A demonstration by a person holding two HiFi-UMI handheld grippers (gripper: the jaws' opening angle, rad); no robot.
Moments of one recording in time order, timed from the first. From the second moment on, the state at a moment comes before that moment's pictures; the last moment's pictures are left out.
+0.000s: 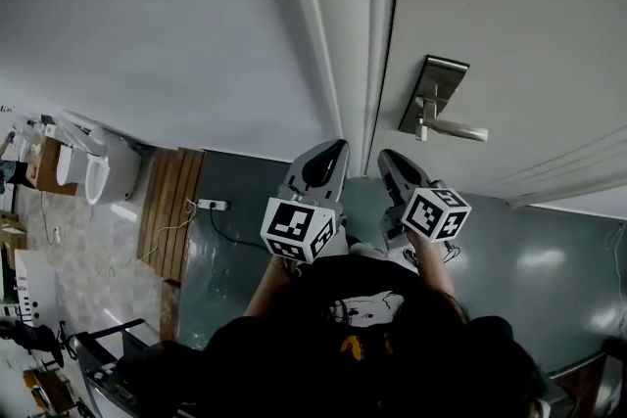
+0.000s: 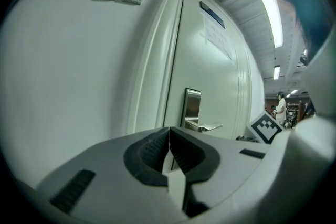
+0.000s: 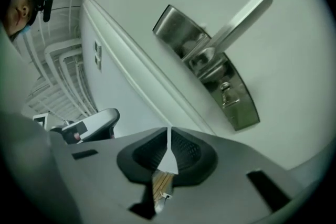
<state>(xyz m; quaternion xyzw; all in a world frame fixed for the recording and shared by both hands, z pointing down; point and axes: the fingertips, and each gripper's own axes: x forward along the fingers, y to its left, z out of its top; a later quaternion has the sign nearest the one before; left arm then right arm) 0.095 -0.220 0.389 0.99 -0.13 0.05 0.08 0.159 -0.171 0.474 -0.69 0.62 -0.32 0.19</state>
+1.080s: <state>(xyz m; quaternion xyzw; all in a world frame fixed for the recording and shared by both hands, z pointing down) 0.162 -0.202 0.386 1.00 0.04 0.06 0.06 0.271 -0.144 0.505 -0.65 0.39 -0.37 0.53</state>
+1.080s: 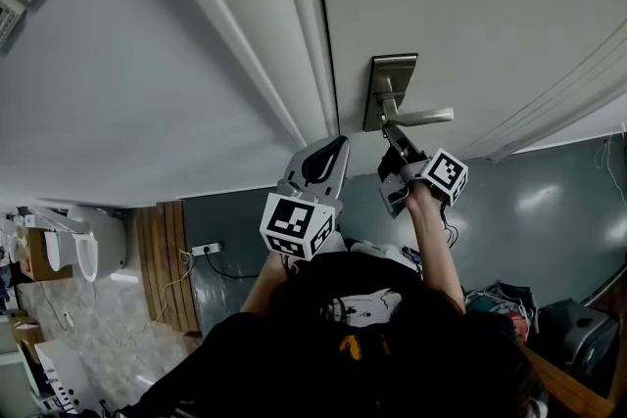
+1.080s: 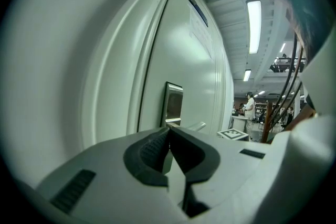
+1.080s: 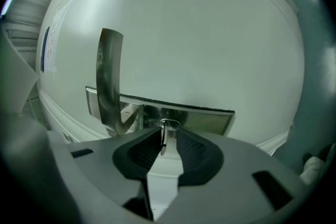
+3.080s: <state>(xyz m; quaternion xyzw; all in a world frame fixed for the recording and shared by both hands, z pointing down) 0.131 -0.149 0.405 0.99 -0.07 0.09 0.06 0.228 -0.088 0.501 -0.59 0.44 -0.41 0.54</state>
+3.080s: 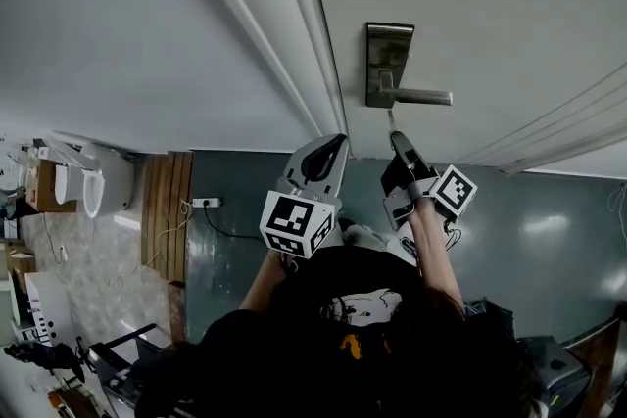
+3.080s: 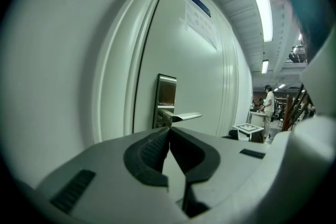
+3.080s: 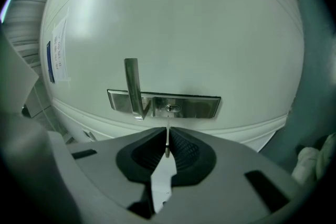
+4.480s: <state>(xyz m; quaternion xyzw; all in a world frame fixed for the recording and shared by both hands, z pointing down) -0.036 -0.164 0.413 0.99 -0.05 0.08 0.07 0.058 -0.083 0.467 -0.66 0.48 -0.36 0.45</state>
